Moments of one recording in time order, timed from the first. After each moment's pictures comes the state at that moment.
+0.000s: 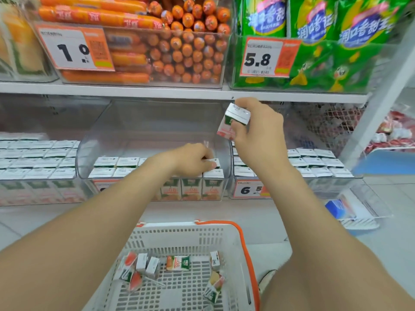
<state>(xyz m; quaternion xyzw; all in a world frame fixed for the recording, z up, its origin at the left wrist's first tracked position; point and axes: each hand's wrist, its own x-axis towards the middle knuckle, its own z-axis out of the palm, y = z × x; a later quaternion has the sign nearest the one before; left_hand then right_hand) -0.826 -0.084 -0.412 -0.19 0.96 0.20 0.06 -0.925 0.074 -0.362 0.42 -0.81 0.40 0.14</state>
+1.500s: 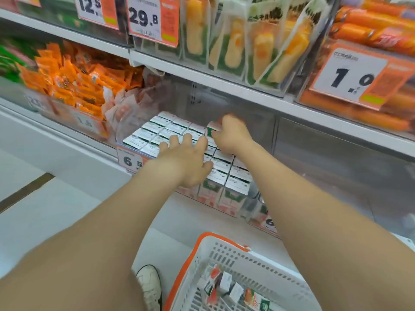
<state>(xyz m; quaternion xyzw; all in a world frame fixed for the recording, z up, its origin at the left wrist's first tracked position) -0.521 -0.275 -0.417 -0.50 0.86 0.10 0.03 -0.682 -0.311 -0.406 0.61 -0.77 0.15 -0.08</state>
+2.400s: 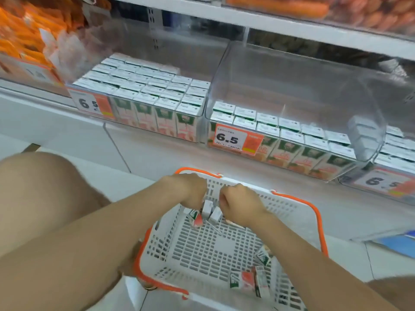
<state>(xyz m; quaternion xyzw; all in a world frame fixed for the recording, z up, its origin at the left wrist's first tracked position) -0.586 -0.120 -0.542 -0.31 0.88 0.18 0.32 -0.738 -0.017 -0.602 0.66 -0.74 -0.03 -0.16</state>
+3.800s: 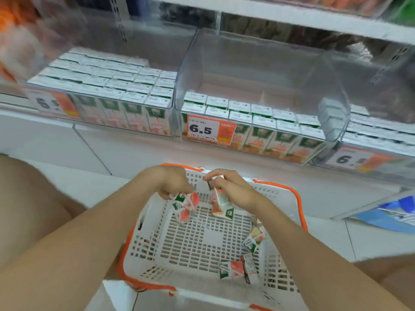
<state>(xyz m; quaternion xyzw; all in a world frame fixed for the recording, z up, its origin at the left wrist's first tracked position) -0.600 -0.135 -0.562 -0.43 0.77 0.37 0.27 -0.767 0.002 -0.595 0.43 -0.70 0.34 -0.46</state>
